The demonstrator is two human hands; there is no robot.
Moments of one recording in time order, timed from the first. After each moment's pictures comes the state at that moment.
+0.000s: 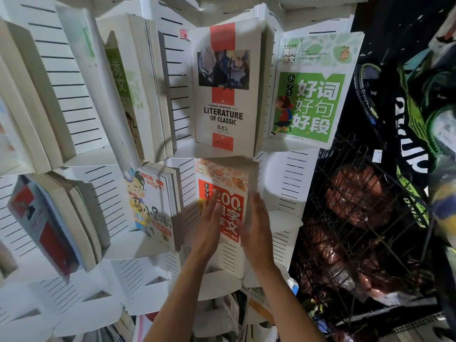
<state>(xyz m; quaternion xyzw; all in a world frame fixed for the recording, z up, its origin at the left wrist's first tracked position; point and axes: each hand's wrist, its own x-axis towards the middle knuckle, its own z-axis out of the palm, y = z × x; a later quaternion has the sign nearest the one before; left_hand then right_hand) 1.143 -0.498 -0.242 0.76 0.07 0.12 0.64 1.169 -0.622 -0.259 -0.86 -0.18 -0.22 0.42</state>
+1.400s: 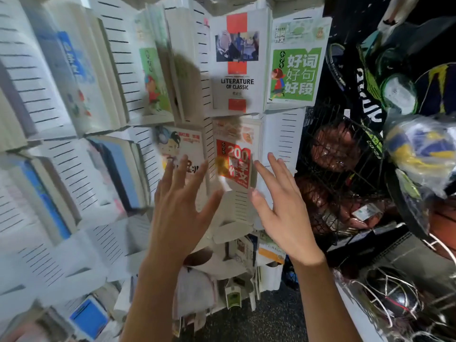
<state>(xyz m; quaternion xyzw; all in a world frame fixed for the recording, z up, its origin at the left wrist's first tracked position) 0.891 -0.405 -0.123 0.93 -0.01 0.23 0.29 0.919 -0.604 -0.121 -0.91 -0.18 -0.17 0.33</state>
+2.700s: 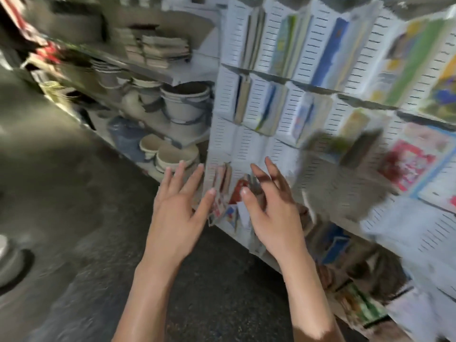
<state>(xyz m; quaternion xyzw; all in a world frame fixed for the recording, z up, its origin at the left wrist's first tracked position) 0.181 -0.013 -0.124 0.80 0.45 0.33 0.20 0.356 -0.086 -0.128 -0.71 -0.56 0.02 0.42</state>
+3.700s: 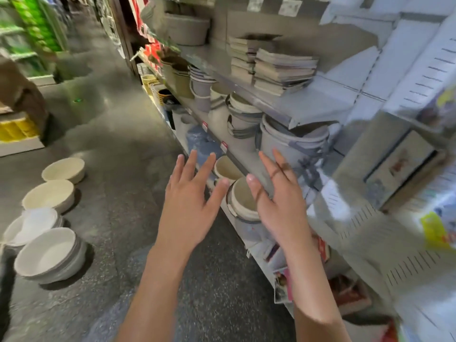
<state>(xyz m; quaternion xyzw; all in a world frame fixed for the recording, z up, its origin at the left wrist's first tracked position) 0.070 0.469 -0.106 0.72 0.58 0.35 0.14 0.248 0.466 -0.104 -0.60 -0.67 0.13 0.42</state>
